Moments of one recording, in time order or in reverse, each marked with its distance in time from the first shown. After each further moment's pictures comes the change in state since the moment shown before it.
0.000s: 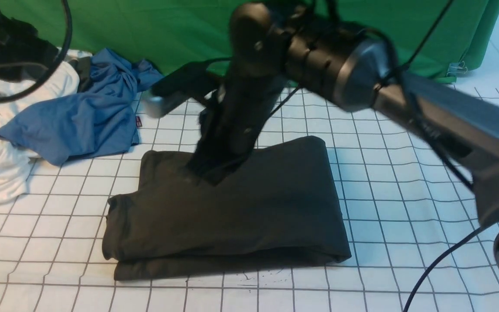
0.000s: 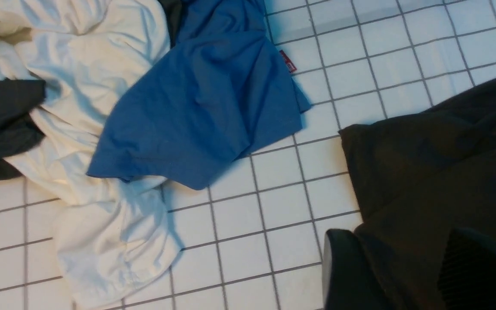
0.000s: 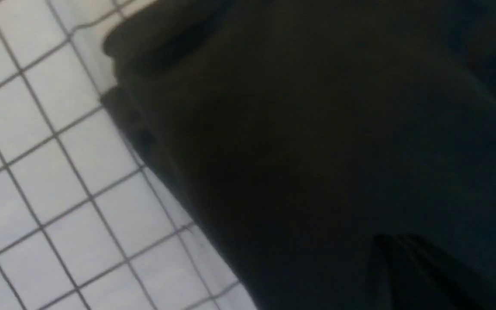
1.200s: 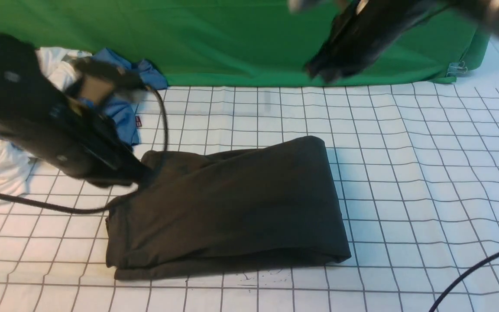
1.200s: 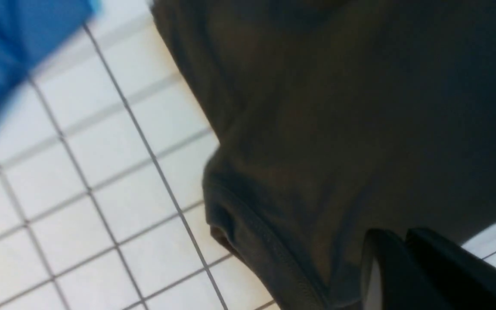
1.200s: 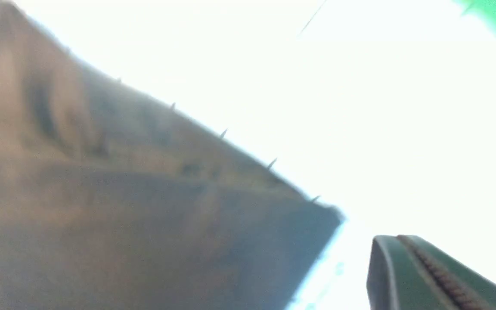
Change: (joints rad) right arm -0.318 -0.257 0.077 -0.121 -0.174 0.030; left arm -0.207 -0.003 0.280 -0.073 -0.133 0.050
